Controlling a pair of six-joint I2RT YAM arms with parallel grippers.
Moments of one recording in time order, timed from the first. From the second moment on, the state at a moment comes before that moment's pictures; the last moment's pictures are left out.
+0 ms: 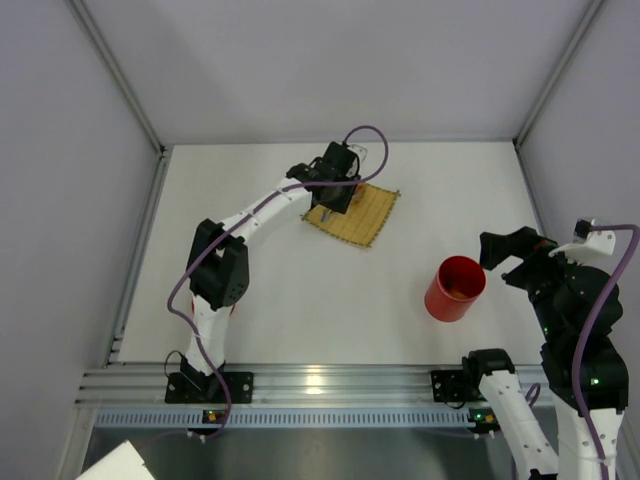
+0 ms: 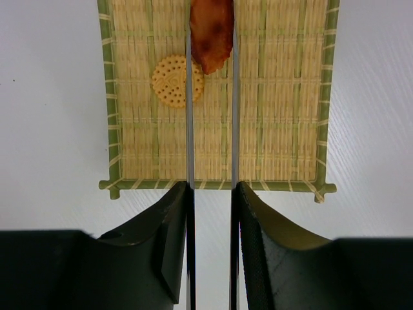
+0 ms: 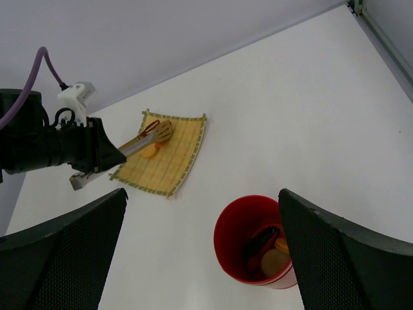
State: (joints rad) left arm -0.66 2.09 1.87 -0.65 -0.12 -0.11; right arm 0.07 0.43 1.09 -0.82 0.08 0.44
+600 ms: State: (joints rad) left arm -0.76 1.83 1.75 -0.68 -0.15 -0.16; right arm 0.07 0.43 1.06 -0.81 0.08 0.45
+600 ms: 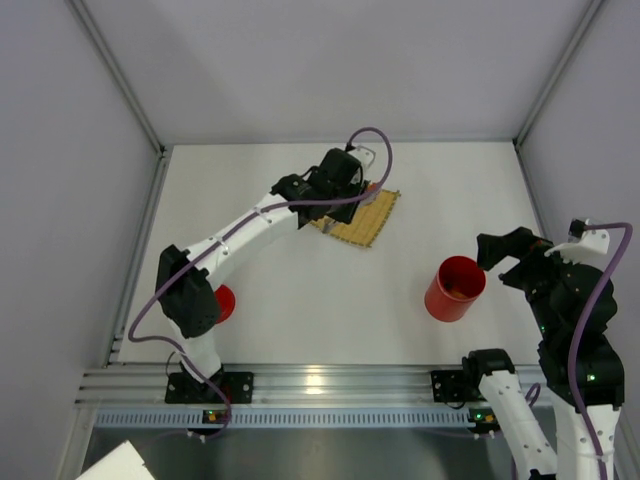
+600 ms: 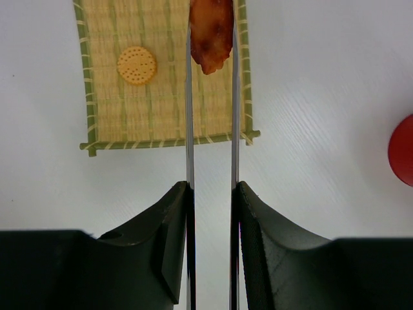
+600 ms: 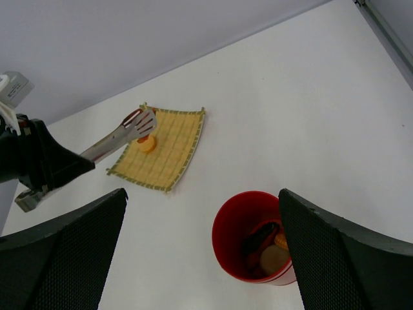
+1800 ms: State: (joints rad) left arm -1.32 1.67 1.73 -0.71 -0.19 -0.24; right arm 0.07 0.43 1.07 -0.82 0.07 0.44
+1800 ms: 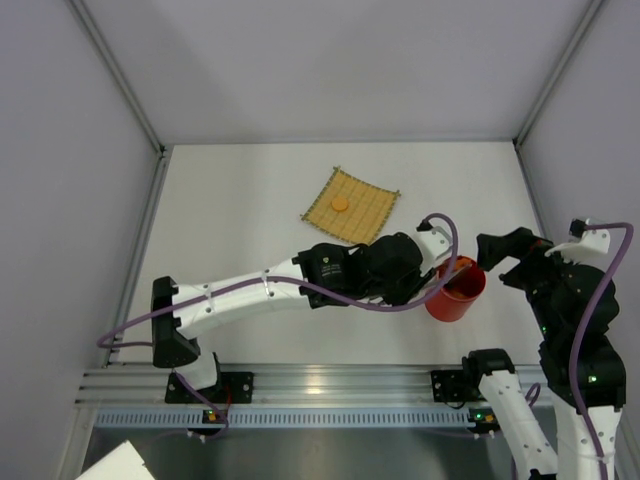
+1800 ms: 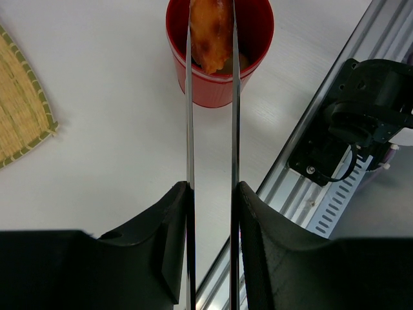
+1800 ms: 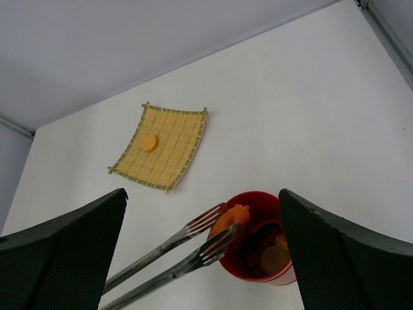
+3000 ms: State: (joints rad) left arm -1.32 1.74 1.76 -0.66 -0.21 -0.21; right arm 0.07 0.43 1.08 -0.82 0.06 0.43
